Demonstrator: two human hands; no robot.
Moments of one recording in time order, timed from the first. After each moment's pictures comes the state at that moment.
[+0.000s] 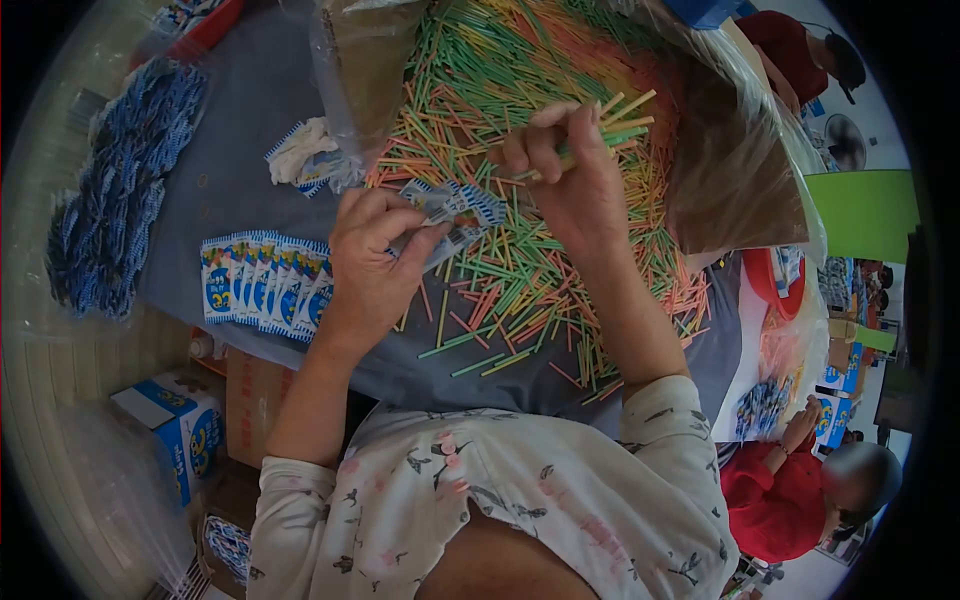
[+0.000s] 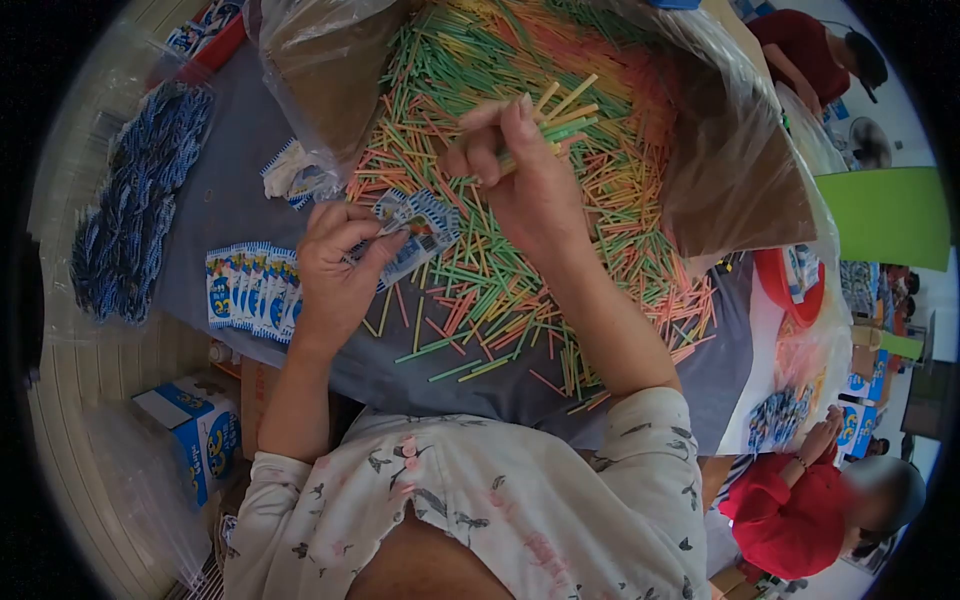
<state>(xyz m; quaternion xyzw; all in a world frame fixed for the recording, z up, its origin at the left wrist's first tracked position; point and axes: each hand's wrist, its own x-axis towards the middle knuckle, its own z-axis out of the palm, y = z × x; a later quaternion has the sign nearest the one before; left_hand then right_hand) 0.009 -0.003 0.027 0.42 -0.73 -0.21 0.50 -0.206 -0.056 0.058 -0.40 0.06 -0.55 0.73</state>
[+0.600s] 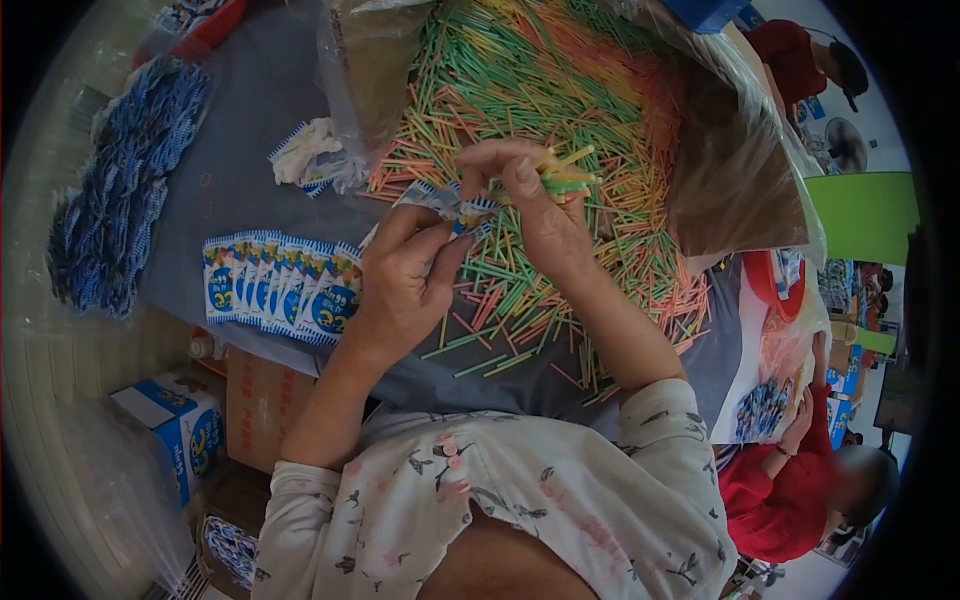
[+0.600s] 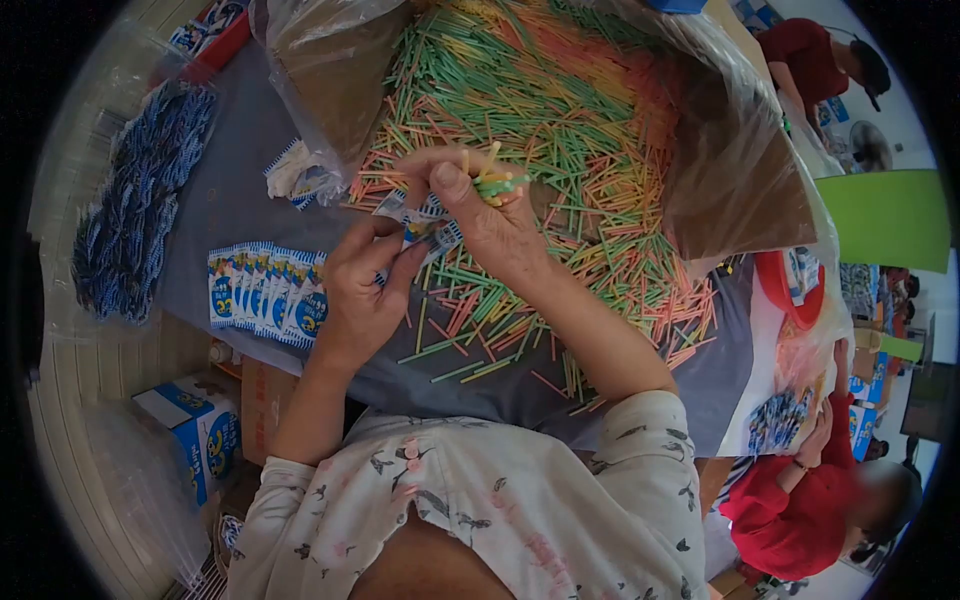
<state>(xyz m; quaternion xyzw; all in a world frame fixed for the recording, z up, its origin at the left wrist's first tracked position) -0.014 0.014 0.030 0.42 -0.70 -0.23 0.53 -0.176 -0.024 0.065 -0.63 0.35 -0.51 0.46</state>
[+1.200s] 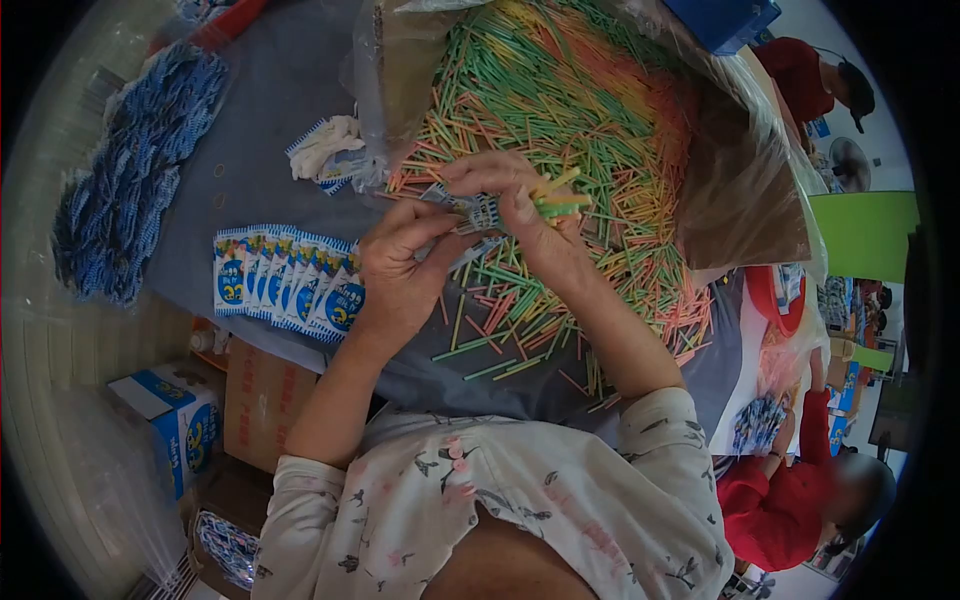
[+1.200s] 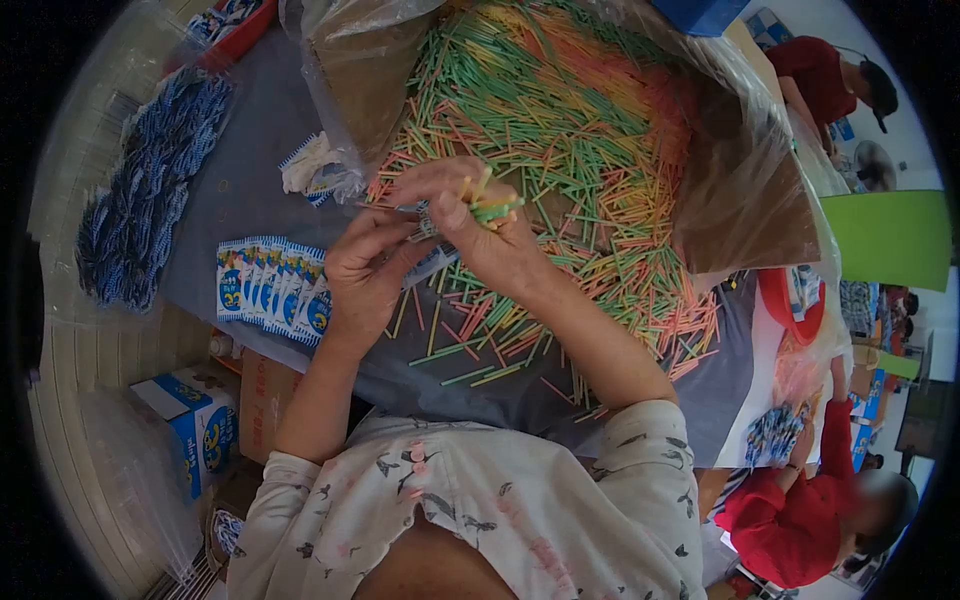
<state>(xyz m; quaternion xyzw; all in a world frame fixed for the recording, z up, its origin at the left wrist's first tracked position) -0.004 0.004 0.004 0.35 -0.59 -0.38 0.62 -0.165 -0.033 0.049 -0.68 0.28 -0.50 0.46</state>
